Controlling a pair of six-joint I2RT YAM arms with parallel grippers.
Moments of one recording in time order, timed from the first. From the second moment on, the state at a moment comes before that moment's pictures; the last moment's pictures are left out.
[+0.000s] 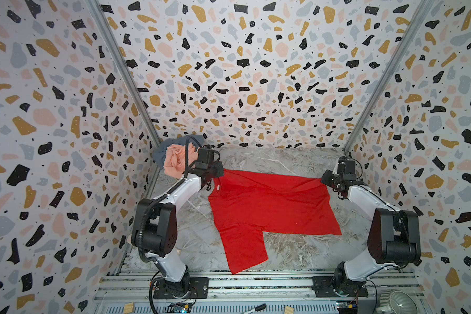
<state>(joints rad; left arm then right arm) -0.24 1.72 1.33 -0.26 0.02 -0.35 -0.06 1.58 1.06 -0.13 -0.06 0.37</state>
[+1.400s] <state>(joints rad) -0.24 2.28 2.13 -0.04 0.18 -0.17 -0.14 2.13 1.46 0.33 -0.28 0.61</state>
